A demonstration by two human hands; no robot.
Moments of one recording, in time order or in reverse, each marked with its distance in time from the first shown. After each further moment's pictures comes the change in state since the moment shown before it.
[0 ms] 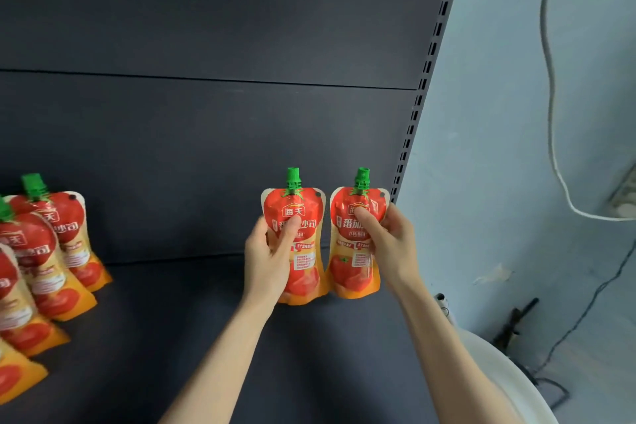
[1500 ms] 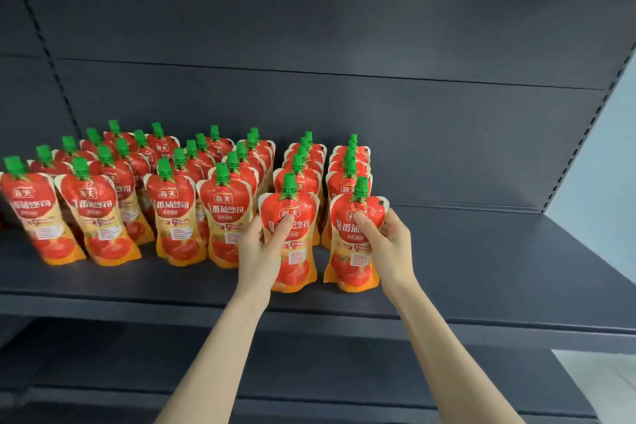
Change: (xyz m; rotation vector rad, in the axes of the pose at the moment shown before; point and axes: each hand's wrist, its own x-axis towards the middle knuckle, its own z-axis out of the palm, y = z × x) left_hand -0.133 0.078 -0.430 0.000 0.190 -0.026; right_hand -0.300 -0.050 0.323 0.186 -0.223 0.033
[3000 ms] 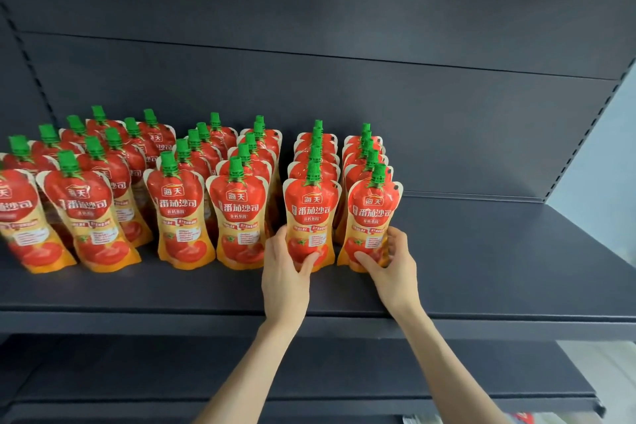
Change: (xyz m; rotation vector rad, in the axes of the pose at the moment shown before) left_hand 0.014 -0.076 -0.010 0.622 0.076 0.235; right_hand -0.006 0.071 0.001 -0.538 0.099 -0.005
